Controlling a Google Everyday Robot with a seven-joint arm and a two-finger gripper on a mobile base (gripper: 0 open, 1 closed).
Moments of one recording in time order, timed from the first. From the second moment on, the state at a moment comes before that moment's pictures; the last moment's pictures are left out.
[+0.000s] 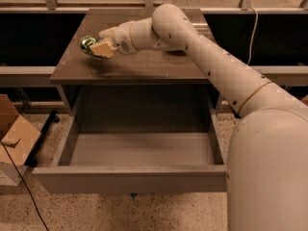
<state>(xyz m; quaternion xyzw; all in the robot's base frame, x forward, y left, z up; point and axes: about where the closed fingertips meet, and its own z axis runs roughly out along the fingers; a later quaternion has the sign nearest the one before) 0.751 0.163 0.895 -0.52 0.63 0.30 0.49</state>
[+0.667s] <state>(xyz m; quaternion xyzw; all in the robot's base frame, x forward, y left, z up) 0.705 0.110 0.922 -0.54 0.62 0.29 0.49</state>
